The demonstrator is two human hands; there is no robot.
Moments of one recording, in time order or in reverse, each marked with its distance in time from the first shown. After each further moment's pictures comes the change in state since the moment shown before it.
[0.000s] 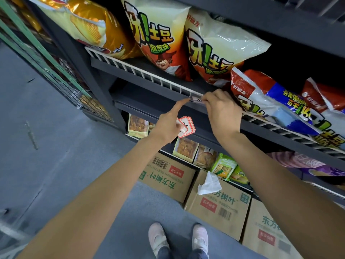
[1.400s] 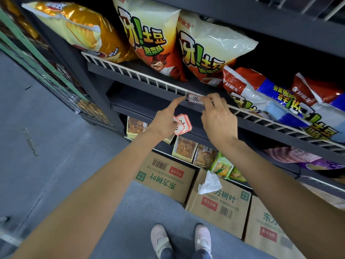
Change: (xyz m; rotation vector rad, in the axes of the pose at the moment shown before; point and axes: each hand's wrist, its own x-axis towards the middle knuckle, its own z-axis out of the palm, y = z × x) left_hand 0.005 0.005 -0.008 0.029 -0.043 0.022; right_hand -0.026 -0.002 -0.002 -0.033 -0.070 0.052
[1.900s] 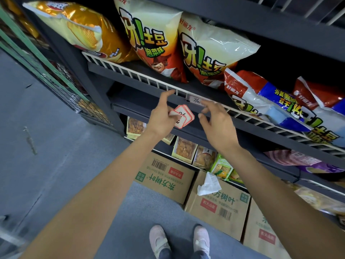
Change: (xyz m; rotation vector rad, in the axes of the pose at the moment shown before) left_hand -0.004 0.002 -0.005 -0.272 0.187 -0.025; right_hand -0.005 -0.004 -0.017 0.569 -0.191 0.190
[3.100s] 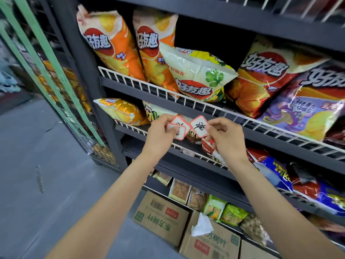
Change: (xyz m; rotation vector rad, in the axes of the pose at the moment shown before) left_hand -0.087 0.170 -0.104 -0.214 0.197 0.142; right_hand -0.008 -0.143 -0.177 0.560 0.180 0.173
